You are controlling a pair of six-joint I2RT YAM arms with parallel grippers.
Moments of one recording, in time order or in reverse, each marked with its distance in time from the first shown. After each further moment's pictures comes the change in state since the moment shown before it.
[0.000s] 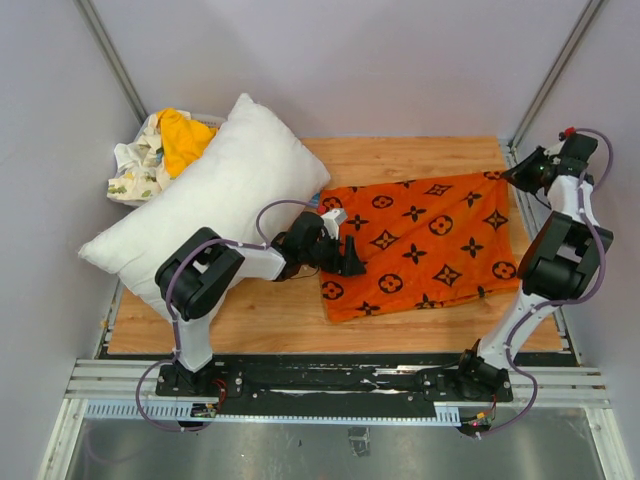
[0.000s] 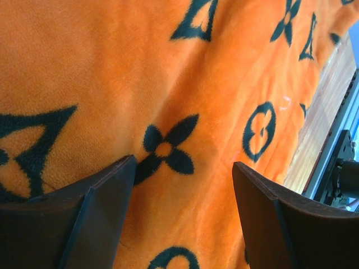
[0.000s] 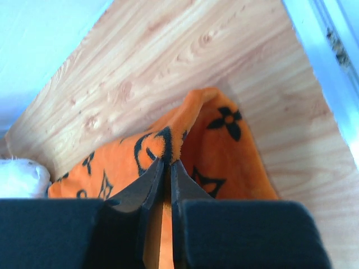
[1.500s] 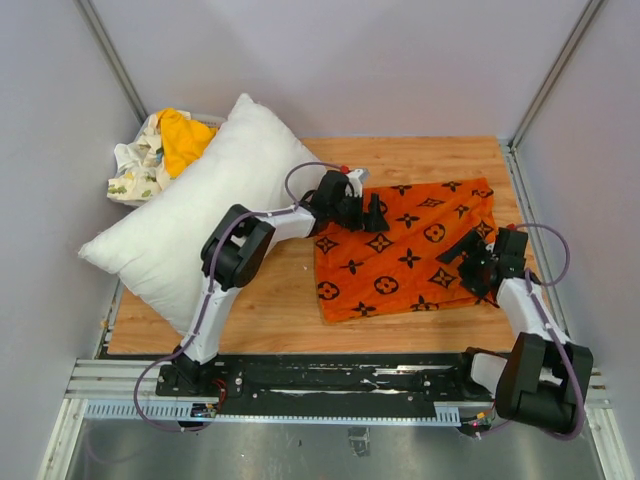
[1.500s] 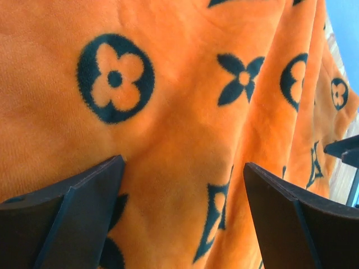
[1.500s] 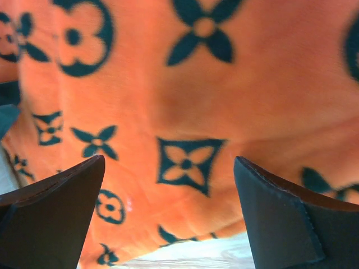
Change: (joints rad) left arm 0.060 0.384 0.677 -0.258 0.017 0.048; right arm 0.256 -0.799 -1.011 0.049 0.195 0.205
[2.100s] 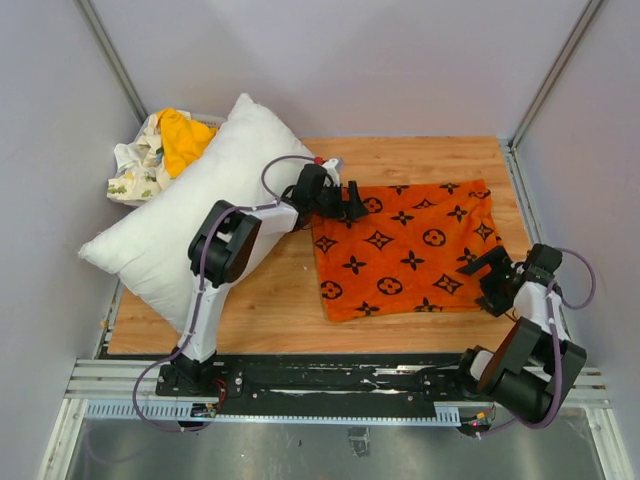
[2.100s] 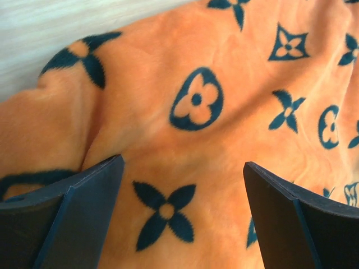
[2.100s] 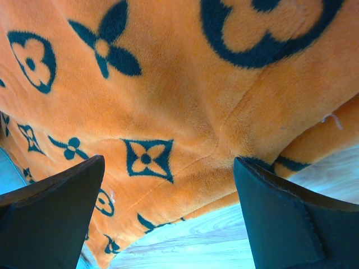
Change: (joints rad) left arm 0.106 -0.030 -0.088 0.102 -0.090 0.002; right arm -0.333 -0.010 -0.055 -0.132 -0.135 -0.120
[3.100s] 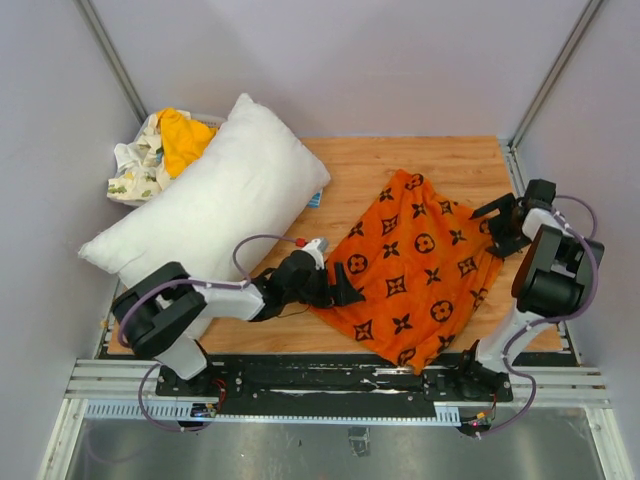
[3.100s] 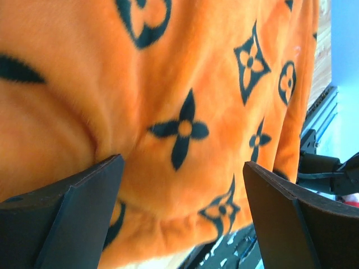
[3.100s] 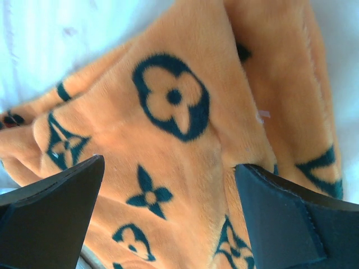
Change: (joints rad) left arm -0.360 -0.634 -0.899 0.216 -0.191 -0.388; right arm 0.140 0.609 0.555 0.064 0.209 0.254
